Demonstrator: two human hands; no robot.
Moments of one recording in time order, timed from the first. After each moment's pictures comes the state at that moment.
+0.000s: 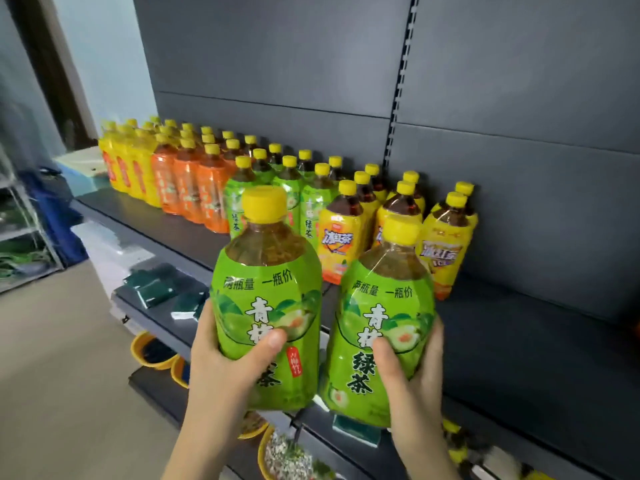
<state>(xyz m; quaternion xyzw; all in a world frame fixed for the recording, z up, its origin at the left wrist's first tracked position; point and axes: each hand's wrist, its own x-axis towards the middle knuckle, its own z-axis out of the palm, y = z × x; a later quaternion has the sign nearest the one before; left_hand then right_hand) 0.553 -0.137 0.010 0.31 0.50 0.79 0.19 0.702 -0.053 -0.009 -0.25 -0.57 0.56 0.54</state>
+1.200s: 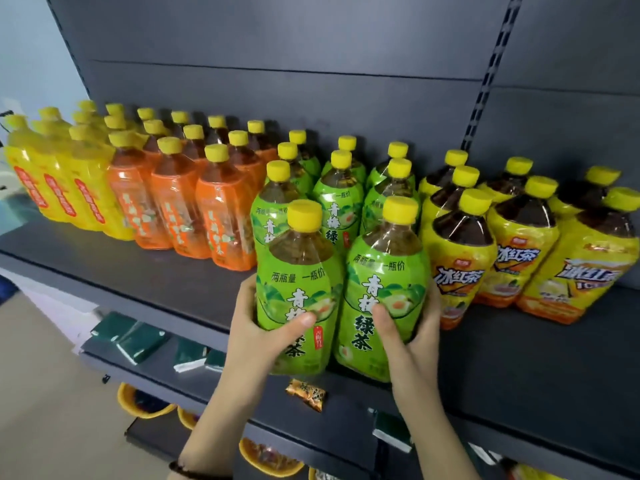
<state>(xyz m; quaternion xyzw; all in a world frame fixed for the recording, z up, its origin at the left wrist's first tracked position) 0.279 0.004 -0.034 0.39 0.53 0.67 0.34 0.447 0.051 -0.039 -0.34 -0.56 0.44 0.61</state>
